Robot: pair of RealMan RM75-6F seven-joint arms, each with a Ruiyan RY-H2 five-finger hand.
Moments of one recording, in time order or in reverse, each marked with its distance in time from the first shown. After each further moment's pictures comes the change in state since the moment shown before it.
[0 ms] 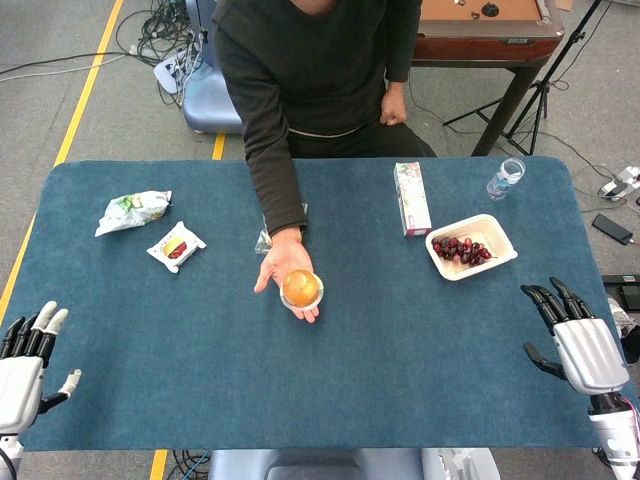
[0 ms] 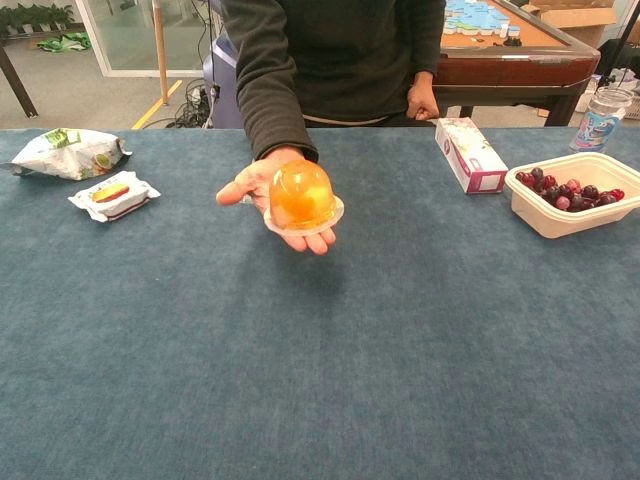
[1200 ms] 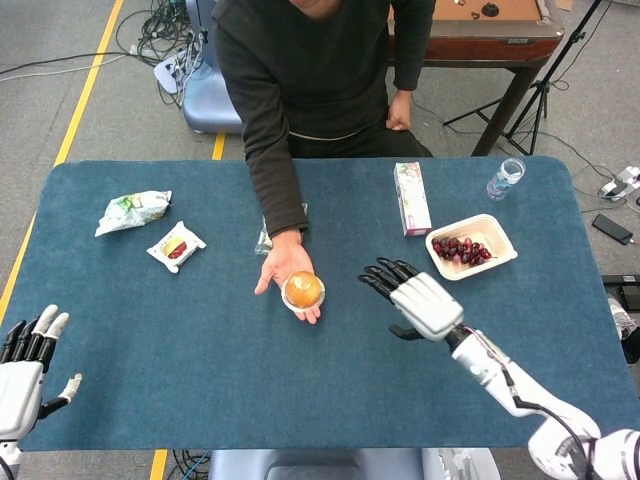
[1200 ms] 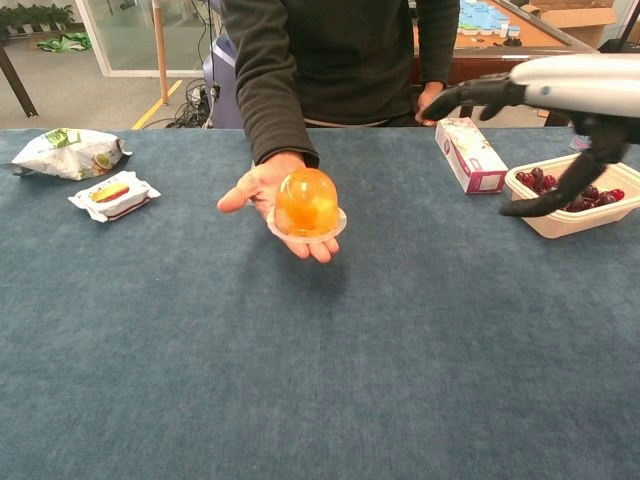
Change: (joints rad) left arm 0.014 0.009 0.014 -0.016 0.024 0.019 0.000; right arm 0.504 -0.130 0.167 -0.155 0.137 -0.590 -0.149
